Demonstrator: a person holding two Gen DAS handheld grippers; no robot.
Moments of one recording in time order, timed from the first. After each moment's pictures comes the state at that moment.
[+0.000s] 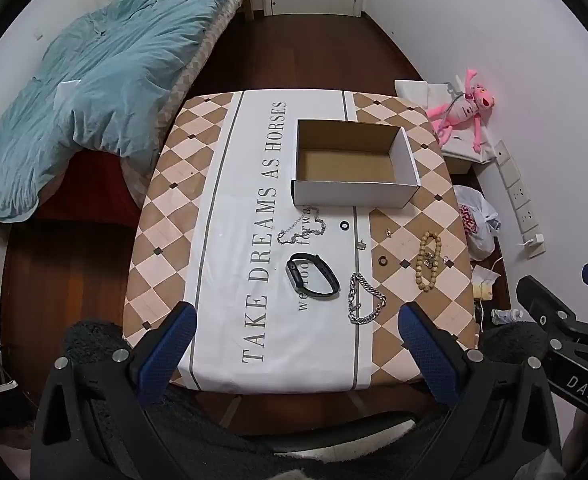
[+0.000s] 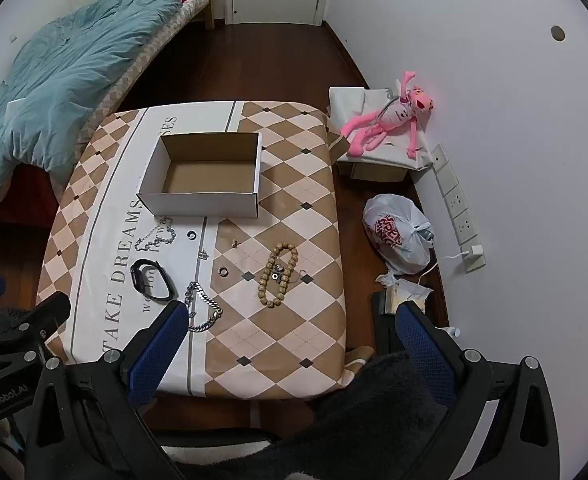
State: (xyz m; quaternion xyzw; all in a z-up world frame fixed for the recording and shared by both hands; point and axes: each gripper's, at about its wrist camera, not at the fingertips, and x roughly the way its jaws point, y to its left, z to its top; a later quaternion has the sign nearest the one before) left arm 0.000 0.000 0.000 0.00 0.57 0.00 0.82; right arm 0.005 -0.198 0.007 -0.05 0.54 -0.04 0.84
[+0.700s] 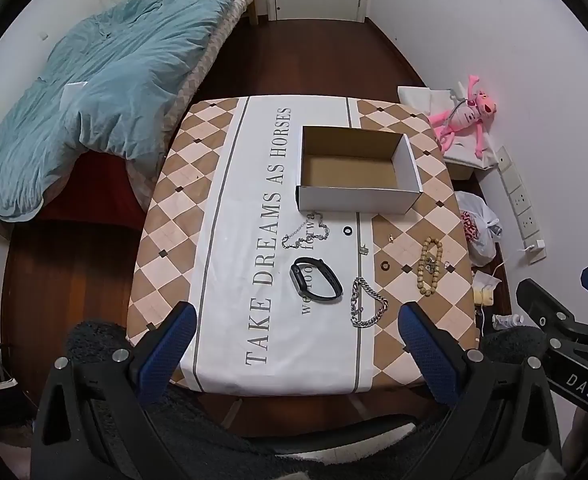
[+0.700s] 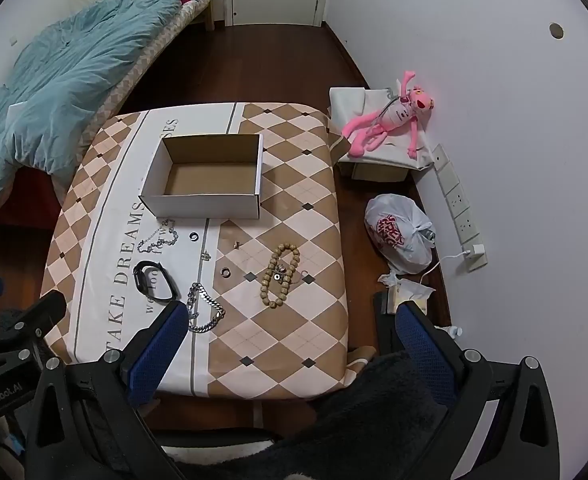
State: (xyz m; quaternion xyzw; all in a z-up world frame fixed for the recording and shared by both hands) left arm 0.002 0.004 0.014 0.00 0.56 0.00 0.83; right arm 0.002 -0.200 0.006 -0.04 0.54 -0.04 0.84
